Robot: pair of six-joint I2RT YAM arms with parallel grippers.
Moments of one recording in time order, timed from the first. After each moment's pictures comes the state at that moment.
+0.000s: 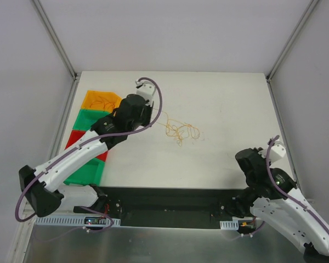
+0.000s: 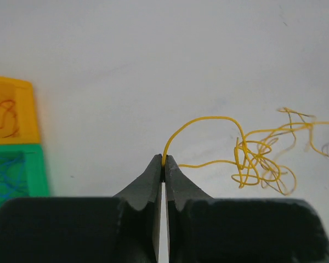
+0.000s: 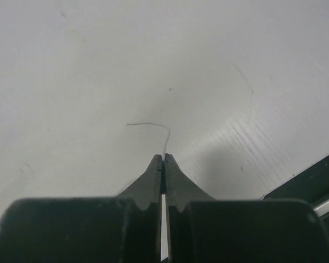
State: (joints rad) left arm -0.79 1.29 1.25 -0.50 -0.25 -0.21; right arm 0.72 0.48 0.60 -1.09 0.83 1.14
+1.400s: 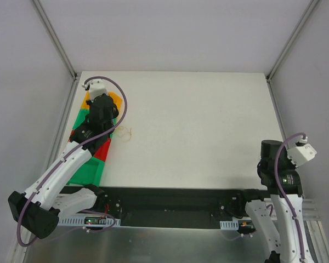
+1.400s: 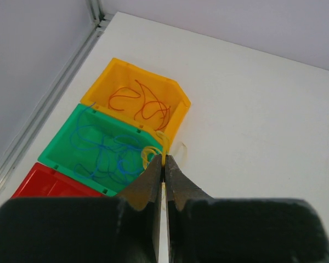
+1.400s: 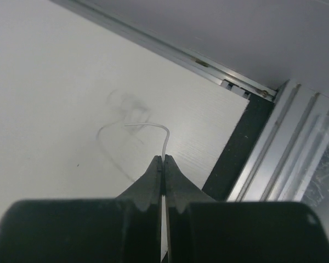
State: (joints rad) left arm -0.50 1.02 1.01 -0.31 -0.76 -0.27; right arm 0.10 0.51 0.81 -1.20 0.91 0.84
